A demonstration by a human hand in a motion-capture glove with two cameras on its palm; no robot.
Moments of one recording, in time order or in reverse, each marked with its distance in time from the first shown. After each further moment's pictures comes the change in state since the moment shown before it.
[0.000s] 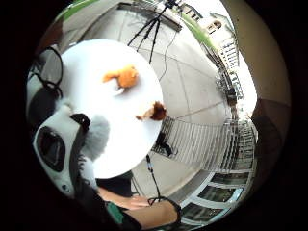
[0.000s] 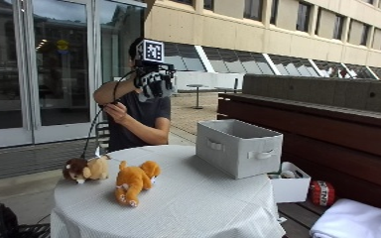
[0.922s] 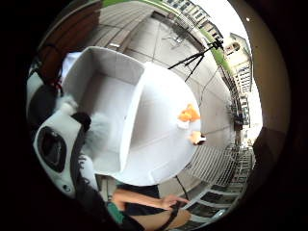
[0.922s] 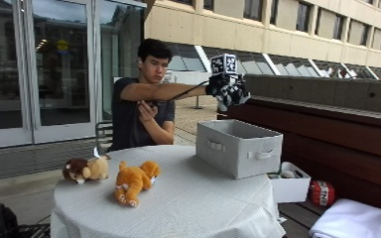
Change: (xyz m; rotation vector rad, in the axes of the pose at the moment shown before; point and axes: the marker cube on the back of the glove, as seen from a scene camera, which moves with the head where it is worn) arm -0.323 -0.060 0.019 0.014 -0.108 -0.357
